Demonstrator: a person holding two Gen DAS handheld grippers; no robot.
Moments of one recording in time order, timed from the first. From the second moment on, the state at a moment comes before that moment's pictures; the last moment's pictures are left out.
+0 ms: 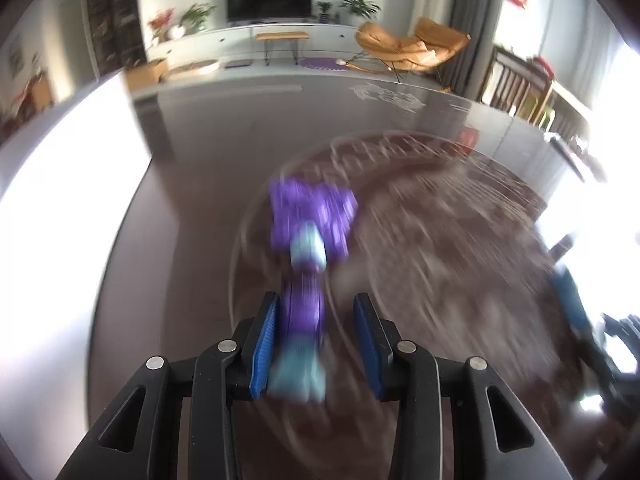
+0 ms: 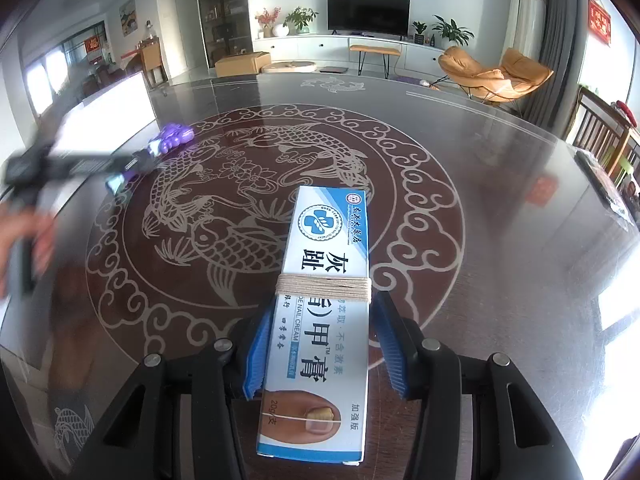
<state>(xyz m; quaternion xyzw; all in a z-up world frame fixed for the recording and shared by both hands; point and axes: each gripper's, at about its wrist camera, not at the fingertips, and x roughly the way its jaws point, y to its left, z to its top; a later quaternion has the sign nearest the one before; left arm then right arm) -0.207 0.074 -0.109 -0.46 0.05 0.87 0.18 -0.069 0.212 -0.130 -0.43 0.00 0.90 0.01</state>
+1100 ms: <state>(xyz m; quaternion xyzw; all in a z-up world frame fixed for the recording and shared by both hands) -0.177 0.077 -0.125 -0.47 0.02 0.87 0.17 -0.078 0.204 -0.138 -0.45 -0.01 0.89 0.00</state>
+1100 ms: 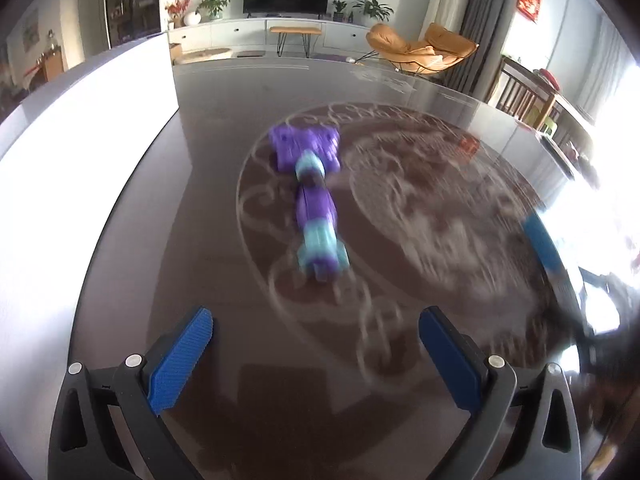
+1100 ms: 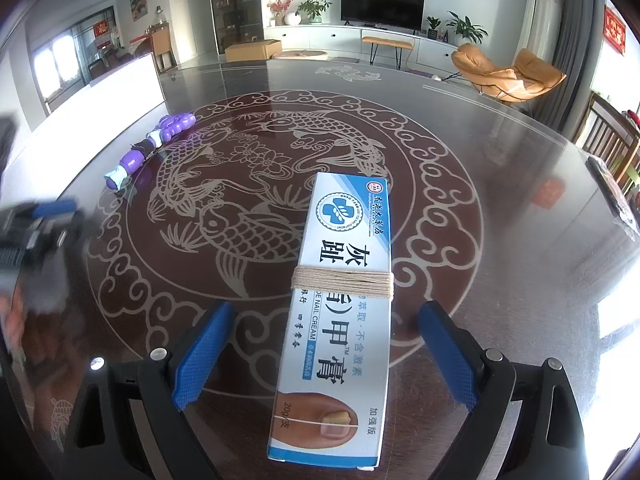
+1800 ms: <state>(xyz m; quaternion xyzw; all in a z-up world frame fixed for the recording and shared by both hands) -0.184 0.092 -0.118 -0.43 0.07 0.89 0.15 -0.078 0.203 -0.138 -0.45 -0.01 0.89 0.00</state>
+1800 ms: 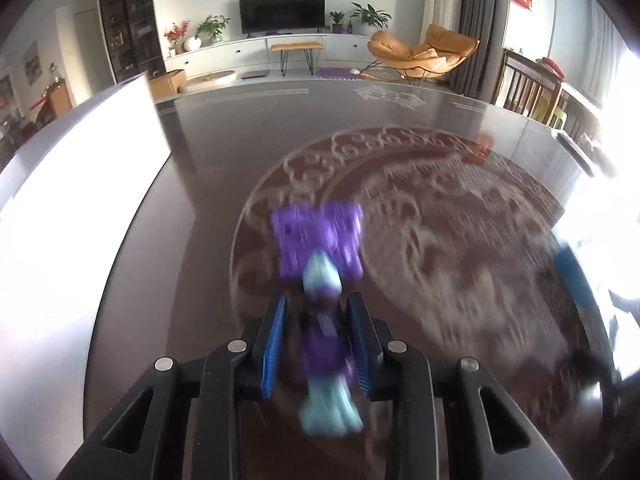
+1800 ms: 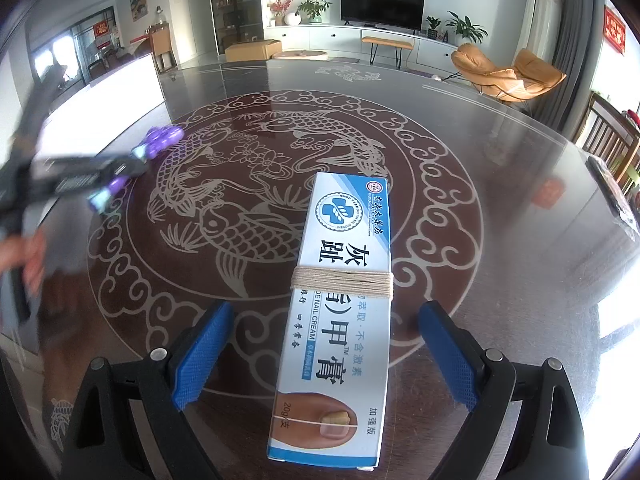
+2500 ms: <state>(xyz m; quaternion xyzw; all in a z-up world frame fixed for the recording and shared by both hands) -0.095 0.079 -0.127 -0.44 0.07 0.88 0.14 -0.075 0.204 -0.140 -0.45 -0.01 0.89 0.00</state>
